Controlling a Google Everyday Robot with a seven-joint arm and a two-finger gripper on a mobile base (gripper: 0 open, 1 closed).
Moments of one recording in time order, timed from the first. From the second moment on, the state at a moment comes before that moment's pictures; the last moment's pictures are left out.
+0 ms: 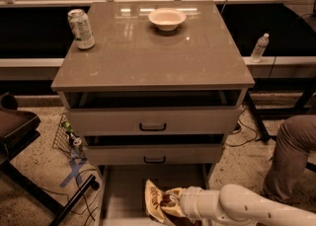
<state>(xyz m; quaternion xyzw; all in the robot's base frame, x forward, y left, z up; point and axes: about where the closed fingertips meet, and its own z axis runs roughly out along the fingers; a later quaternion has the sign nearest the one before) 0.404 -0.031 0.442 -0.48 0.74 0.29 0.38</state>
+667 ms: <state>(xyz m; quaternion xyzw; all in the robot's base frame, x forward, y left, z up) 0.423 -0.041 0.522 -0.44 0.73 0.33 0.40</state>
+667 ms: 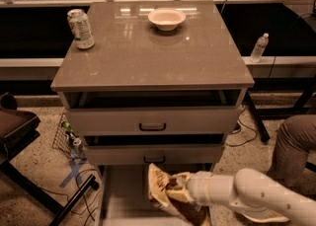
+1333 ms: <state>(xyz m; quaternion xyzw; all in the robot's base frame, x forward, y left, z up) 0.447 -0.071 0.728 -0.41 0.75 0.26 0.45</state>
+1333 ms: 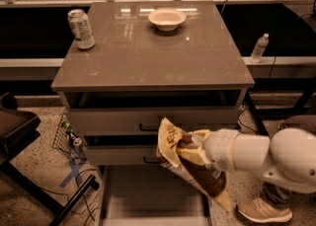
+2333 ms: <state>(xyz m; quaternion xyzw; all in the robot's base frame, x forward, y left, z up) 0.499 -0.051 0.883 -0.44 0.75 0.18 0.47</state>
